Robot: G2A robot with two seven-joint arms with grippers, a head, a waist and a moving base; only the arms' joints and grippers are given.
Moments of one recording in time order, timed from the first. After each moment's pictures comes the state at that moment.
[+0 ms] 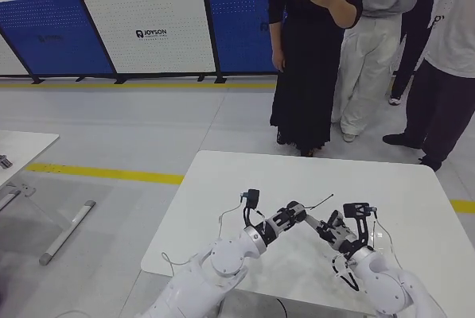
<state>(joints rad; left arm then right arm) 1.34 -1.29 -0.97 -1.58 -0.14 -0.06 -0.17 -1.44 -1.23 1.19 -1.64 -0.72 -0.16 0.35</state>
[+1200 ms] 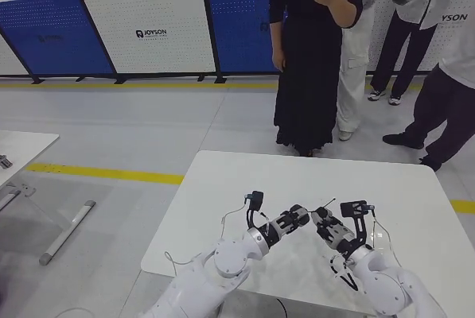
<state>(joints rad) 1.33 -1.29 -0.95 -1.57 -0.13 -0.04 -0.18 -1.44 -1.22 1.18 -1.67 -0.74 -0.17 0.35</state>
